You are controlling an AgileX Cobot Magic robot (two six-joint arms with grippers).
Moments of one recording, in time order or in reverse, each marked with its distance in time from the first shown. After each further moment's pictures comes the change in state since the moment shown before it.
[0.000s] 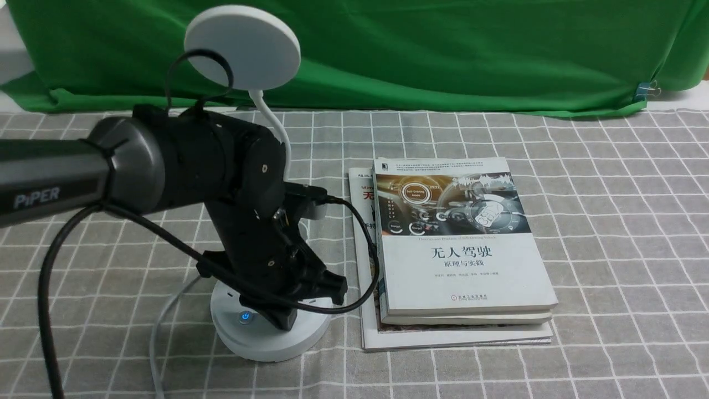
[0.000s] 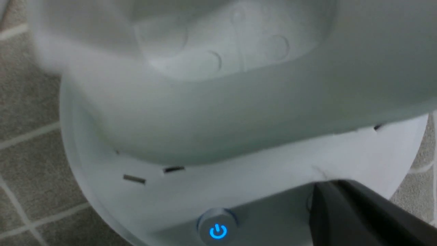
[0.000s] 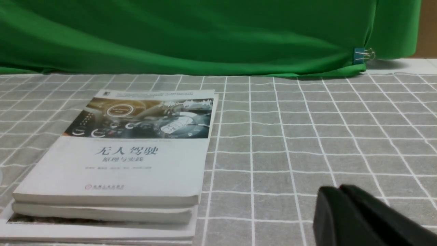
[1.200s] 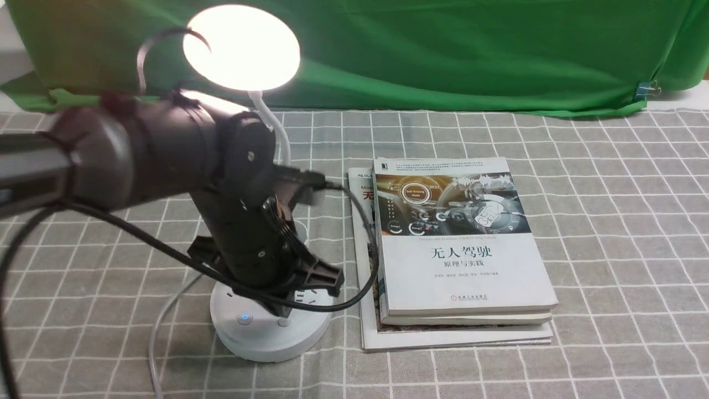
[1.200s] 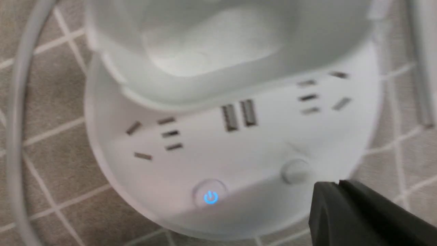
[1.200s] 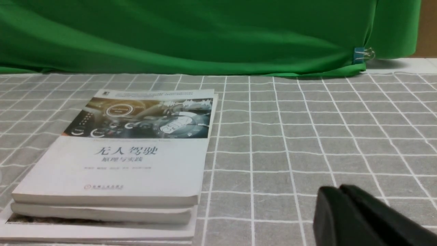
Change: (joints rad) right arm 0.000 0.000 0.000 0.000 0.000 0.000; left arm -0.016 -0.103 0.005 0.010 0.020 0.015
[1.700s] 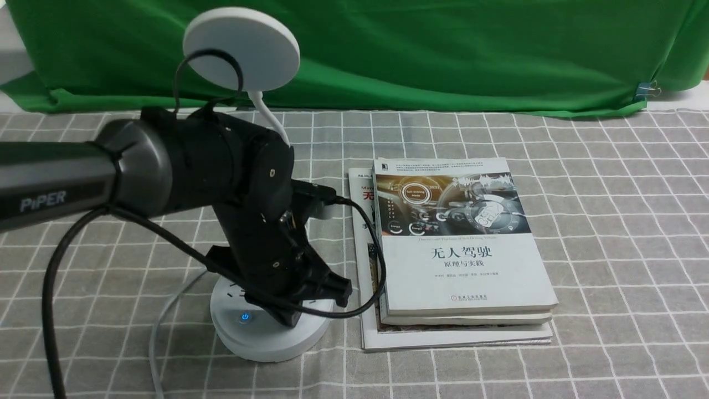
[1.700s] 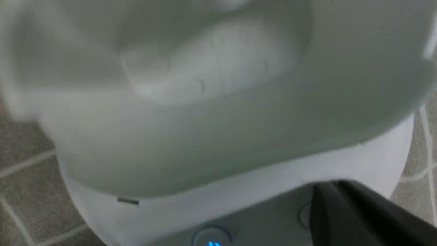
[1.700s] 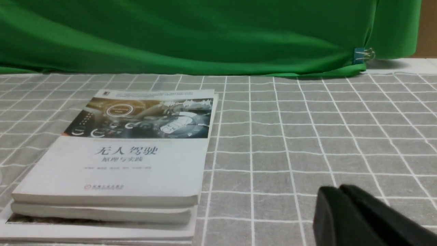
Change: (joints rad) right arm 0.000 0.000 0.000 0.000 0.000 0.000; left arm -0.004 0.109 -0.009 0.012 -0.039 0.007
